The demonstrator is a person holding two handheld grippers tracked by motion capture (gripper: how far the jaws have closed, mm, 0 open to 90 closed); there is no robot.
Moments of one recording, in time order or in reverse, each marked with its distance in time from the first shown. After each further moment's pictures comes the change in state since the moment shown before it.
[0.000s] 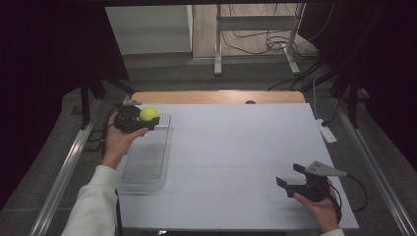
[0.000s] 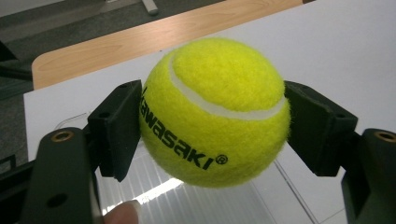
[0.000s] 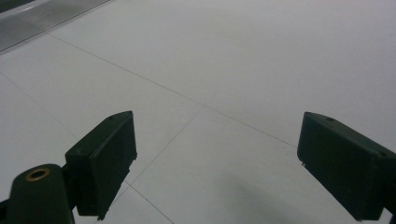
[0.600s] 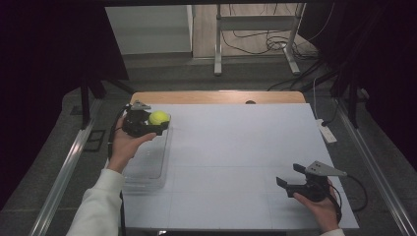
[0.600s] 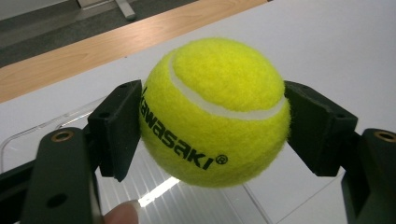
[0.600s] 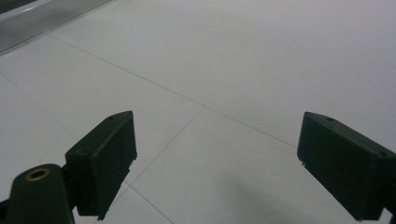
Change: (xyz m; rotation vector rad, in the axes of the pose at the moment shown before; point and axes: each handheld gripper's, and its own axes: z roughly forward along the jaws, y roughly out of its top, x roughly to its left) left arm -0.026 0.000 0.000 -0.007 -0.068 0.057; right arm 0.000 0.000 0.000 -0.001 0.001 0.000
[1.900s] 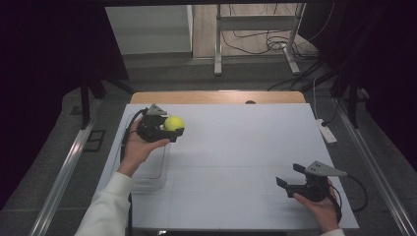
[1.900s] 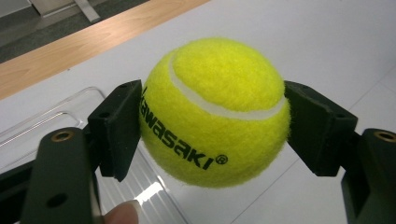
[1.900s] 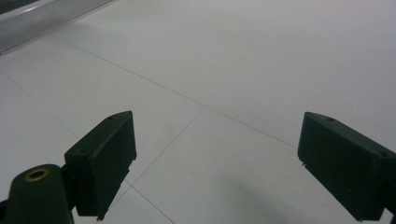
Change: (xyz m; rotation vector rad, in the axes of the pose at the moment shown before) left arm -0.042 0.006 0.007 0.010 -0.102 0.083; right arm 0.000 0.000 0.000 -0.001 0.005 -0.003
